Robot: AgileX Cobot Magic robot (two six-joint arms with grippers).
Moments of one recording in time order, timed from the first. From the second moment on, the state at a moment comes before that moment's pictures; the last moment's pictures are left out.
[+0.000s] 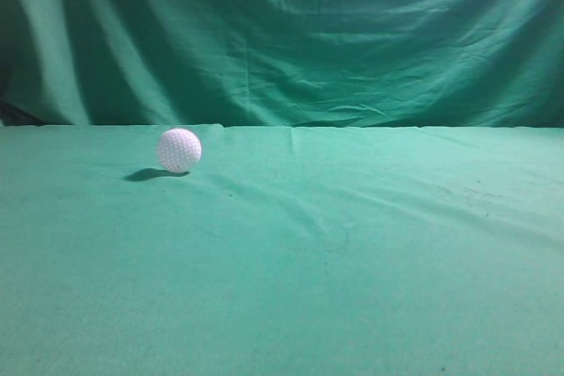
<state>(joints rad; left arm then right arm) -0.08 0.34 -0.35 -0.72 0.49 0.86 0.77 0.65 -0.82 -0.09 0.82 0.13</state>
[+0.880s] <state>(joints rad) -0.08 0.34 -0.35 -0.72 0.49 0.86 0.77 0.48 -0.33 0.02 0.35 0.16</state>
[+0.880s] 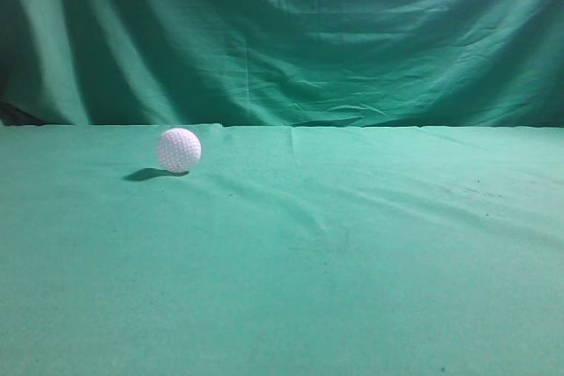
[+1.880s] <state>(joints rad) -0.08 0.34 -0.35 -0.72 0.49 0.86 0.30 0.23 -0.33 -0.12 0.52 0.13</state>
